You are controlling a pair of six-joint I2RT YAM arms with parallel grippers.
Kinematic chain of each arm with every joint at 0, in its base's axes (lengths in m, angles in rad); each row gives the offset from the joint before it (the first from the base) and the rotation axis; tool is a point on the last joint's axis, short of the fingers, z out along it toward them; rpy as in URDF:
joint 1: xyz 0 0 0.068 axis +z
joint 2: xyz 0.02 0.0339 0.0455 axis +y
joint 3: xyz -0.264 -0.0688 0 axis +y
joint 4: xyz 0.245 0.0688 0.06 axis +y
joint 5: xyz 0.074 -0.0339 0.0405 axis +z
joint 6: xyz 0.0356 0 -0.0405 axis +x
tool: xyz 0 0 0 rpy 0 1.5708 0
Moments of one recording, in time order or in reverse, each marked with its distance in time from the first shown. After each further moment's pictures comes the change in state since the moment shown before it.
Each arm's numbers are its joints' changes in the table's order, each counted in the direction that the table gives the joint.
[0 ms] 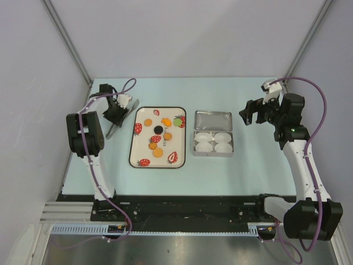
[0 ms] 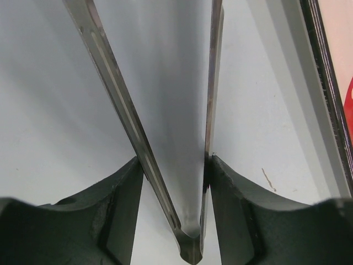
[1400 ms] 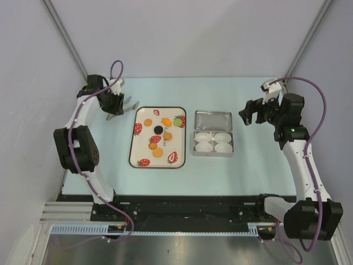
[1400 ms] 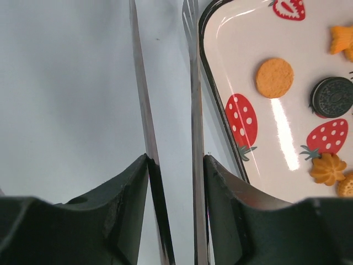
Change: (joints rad) left arm 0.005 -0.271 0.048 -0.003 -0.202 -0.240; right arm 0.003 0.000 0.000 0.000 0.000 0.000
